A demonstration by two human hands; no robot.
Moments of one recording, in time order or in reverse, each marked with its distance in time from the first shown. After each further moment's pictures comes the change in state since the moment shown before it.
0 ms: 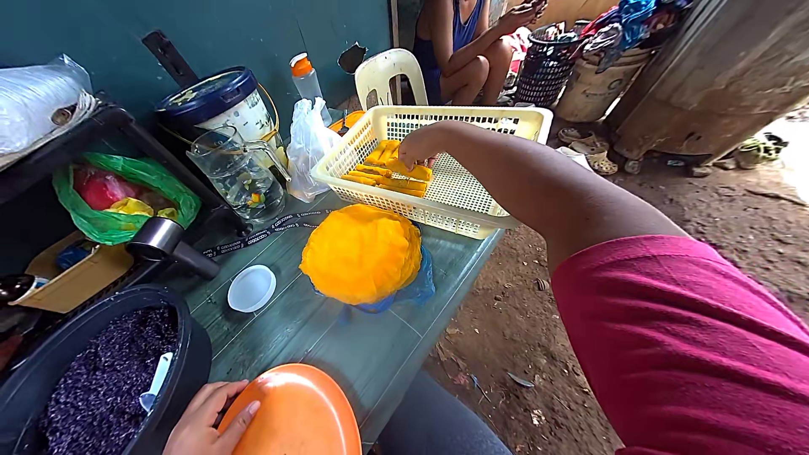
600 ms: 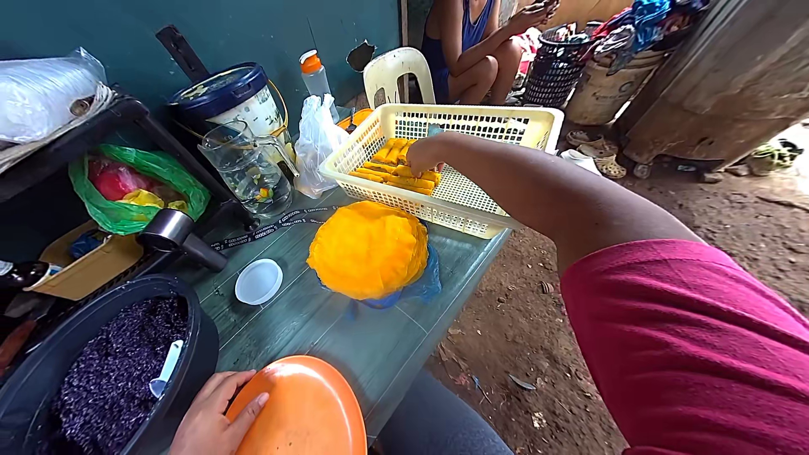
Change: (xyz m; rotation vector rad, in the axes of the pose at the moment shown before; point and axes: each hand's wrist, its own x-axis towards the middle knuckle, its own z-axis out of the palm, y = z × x) left_hand -0.001 -0.002 0.002 0.031 -0.012 -0.002; right_hand 0.017 -0.004 0.019 -0.265 0.021 0.054
